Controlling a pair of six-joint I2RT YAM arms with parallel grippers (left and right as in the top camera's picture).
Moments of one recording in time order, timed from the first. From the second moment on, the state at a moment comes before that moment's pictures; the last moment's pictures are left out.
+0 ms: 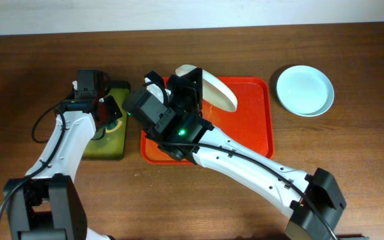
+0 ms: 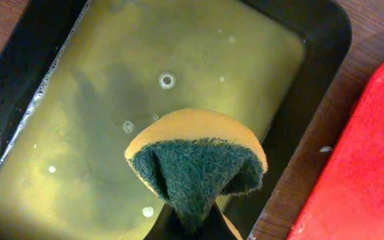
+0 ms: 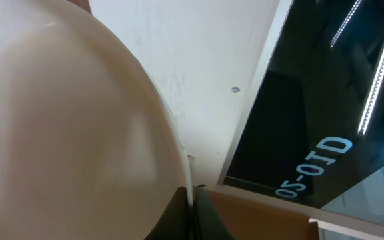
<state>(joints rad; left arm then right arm) 0.01 1.70 1.17 -0.61 -0.13 -0.42 0.93 1.86 1.65 -0.52 1.29 -0.99</state>
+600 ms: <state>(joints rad) 0.01 1.70 1.17 -0.61 -0.13 -0.42 0.93 1.86 1.65 -0.52 1.28 -0.99</state>
